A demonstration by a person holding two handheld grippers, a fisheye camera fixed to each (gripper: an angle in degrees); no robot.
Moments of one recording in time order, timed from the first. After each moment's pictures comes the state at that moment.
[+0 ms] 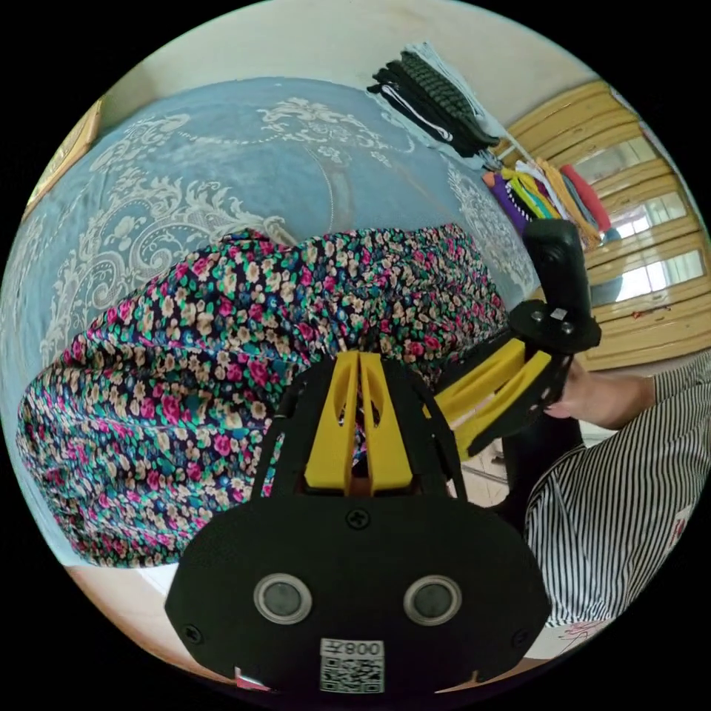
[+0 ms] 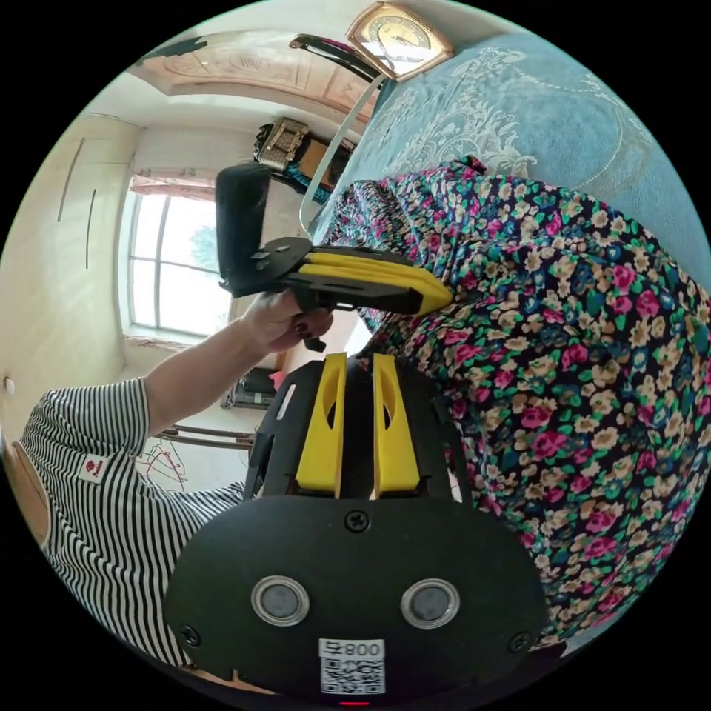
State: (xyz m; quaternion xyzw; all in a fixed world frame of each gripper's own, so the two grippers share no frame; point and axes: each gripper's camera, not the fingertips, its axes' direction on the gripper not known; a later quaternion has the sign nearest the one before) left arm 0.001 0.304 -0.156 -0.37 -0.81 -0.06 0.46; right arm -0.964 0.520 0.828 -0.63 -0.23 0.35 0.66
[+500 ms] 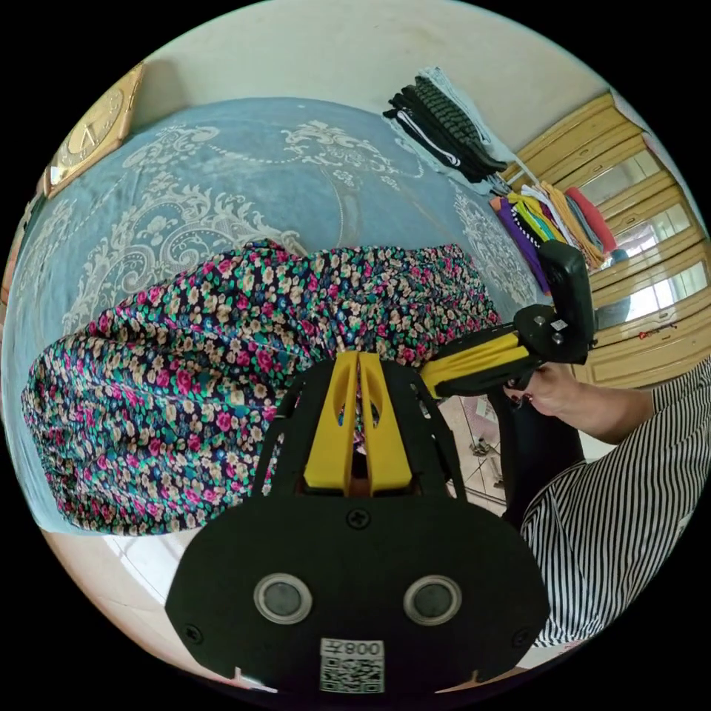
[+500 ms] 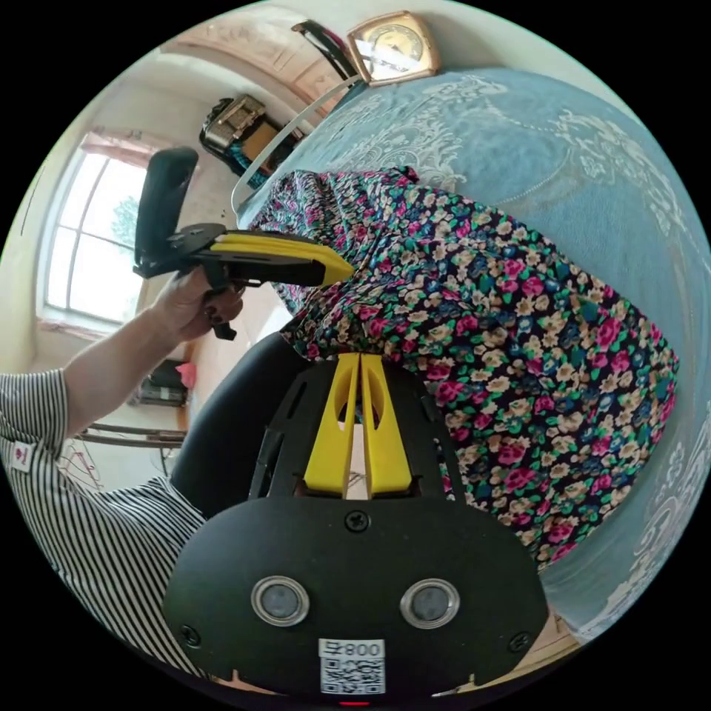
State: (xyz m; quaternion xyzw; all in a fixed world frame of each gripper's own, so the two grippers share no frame) left arm 0.023 0.363 -0.170 -0.33 -0.83 -0.02 0.46; right arm -0.976 0.477 0.841 -0.69 -0.10 0.19 0.69
